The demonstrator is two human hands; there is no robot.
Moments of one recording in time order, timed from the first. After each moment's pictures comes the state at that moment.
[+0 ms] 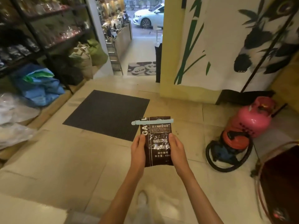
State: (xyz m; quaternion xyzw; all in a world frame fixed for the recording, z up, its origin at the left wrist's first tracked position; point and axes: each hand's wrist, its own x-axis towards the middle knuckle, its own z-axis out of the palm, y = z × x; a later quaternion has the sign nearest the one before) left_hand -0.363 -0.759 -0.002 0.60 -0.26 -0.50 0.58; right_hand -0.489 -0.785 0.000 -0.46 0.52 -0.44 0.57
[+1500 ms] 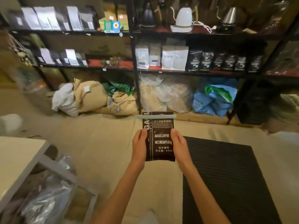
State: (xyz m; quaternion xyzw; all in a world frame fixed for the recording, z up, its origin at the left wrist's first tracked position) left_hand 0.312 -1.131 0.027 0.63 0.20 0.01 0.75; right_hand 0.315 -1.261 0.030 -0.70 0.09 0.07 0.70
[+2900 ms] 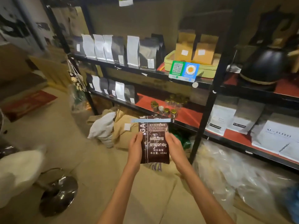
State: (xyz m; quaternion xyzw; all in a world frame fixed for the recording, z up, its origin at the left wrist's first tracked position) left_hand 0.979 -0.732 0.035 0.58 0.32 0.19 0.72; right_hand 1.044 -0.855 0.033 -0.71 -0.10 0.23 0.66
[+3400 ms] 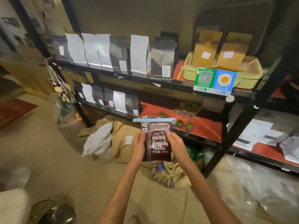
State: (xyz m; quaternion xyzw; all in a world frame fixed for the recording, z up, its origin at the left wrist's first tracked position) left_hand 1.127 -0.514 -0.007 0.67 0.27 0.11 0.69; right_hand 1.178 -0.654 0.009 -0.72 -0.05 0.21 0.66
